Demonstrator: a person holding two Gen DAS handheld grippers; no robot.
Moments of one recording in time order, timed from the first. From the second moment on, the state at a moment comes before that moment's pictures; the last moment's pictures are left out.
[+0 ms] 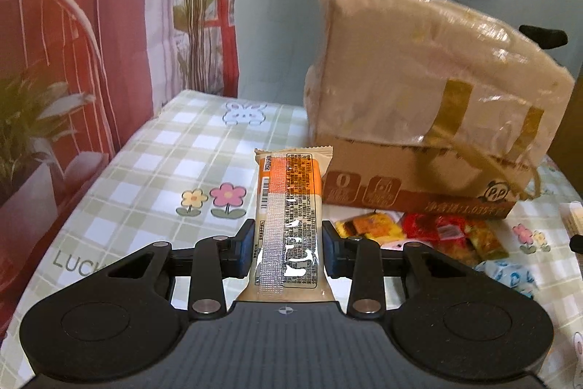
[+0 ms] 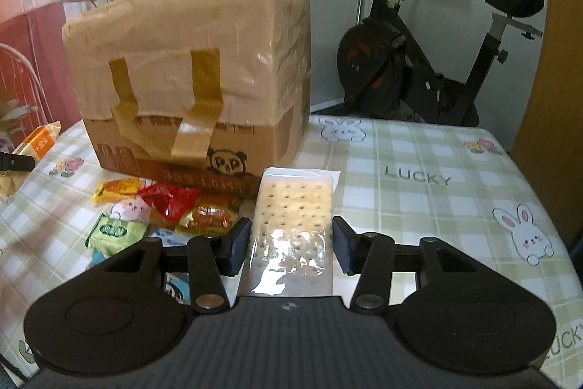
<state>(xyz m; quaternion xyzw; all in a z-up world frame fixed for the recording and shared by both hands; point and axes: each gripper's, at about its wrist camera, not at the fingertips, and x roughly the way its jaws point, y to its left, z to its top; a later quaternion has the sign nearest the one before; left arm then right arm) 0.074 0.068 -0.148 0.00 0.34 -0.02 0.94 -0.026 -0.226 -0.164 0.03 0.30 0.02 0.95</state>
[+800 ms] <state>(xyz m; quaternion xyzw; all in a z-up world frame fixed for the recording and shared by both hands) 0.075 0.024 -0.027 0.00 0.20 -0.07 0.98 0.022 -0.216 -0.023 0.00 0.14 0.11 0.98</state>
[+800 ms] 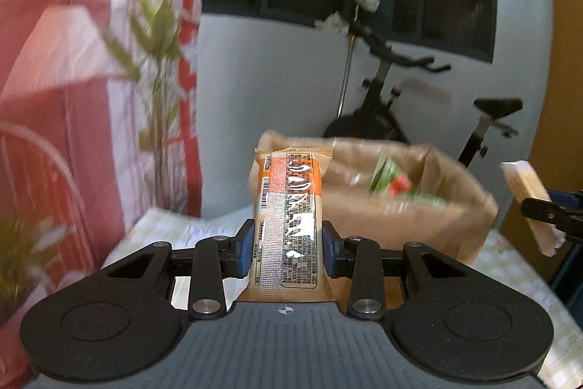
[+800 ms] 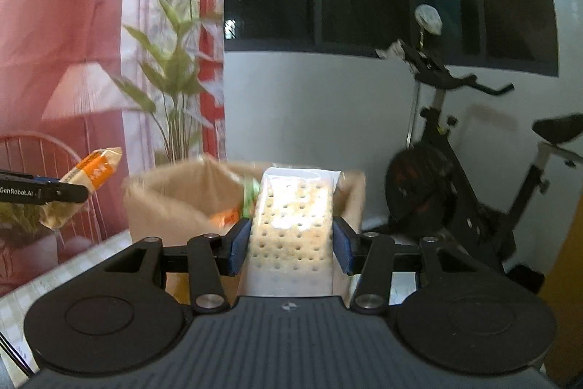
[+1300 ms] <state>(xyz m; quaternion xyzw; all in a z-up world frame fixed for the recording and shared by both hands) 0.203 -0.020 -0.009 0.00 0.22 -0.08 0.97 0.183 -0.210 -0.028 -0.02 0.22 0.10 0.97</state>
